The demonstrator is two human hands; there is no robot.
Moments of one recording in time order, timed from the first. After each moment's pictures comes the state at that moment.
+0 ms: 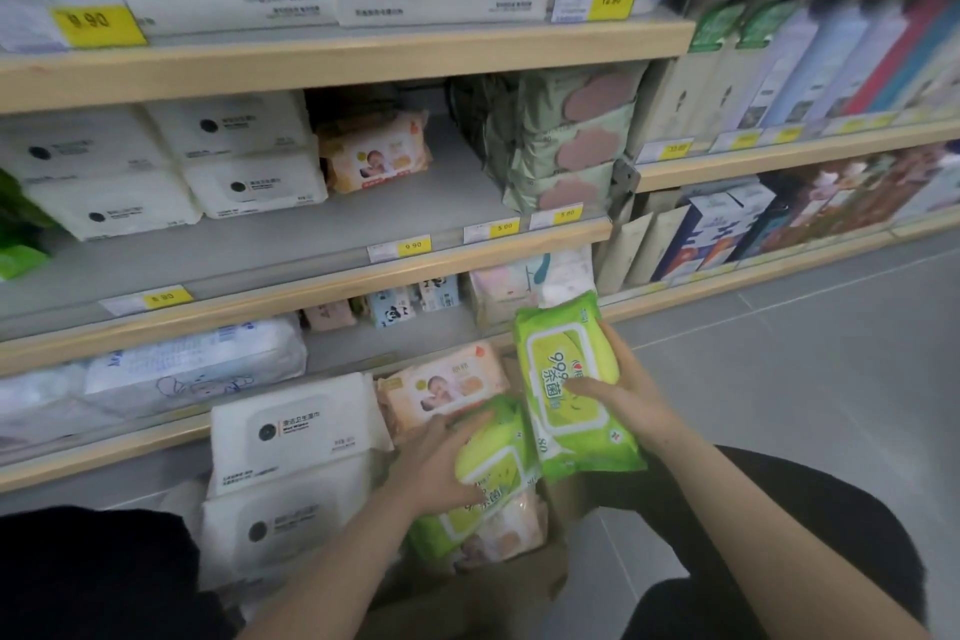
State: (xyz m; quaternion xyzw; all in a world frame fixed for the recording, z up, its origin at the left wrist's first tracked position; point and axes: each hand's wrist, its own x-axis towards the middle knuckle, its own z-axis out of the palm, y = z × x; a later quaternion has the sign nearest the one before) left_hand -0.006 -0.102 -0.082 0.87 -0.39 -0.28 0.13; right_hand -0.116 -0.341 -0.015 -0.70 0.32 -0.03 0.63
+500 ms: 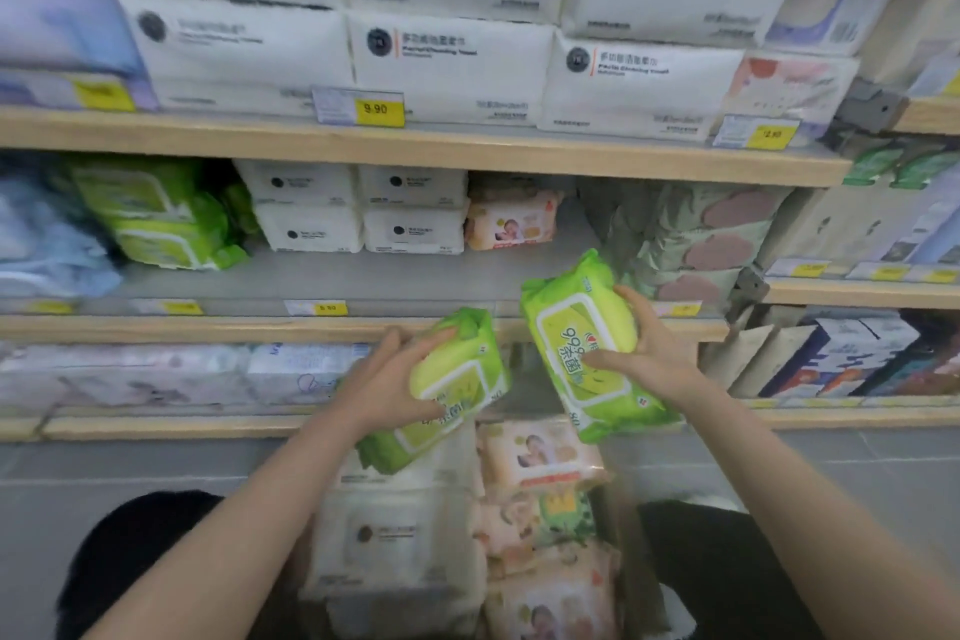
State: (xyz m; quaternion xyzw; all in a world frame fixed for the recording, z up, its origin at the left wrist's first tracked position) left_hand 0.104 0.021 0.054 0.93 -0.28 -0.08 0.21; right_hand 0.009 -0.283 0.094 -0.86 0.13 -0.06 0.48
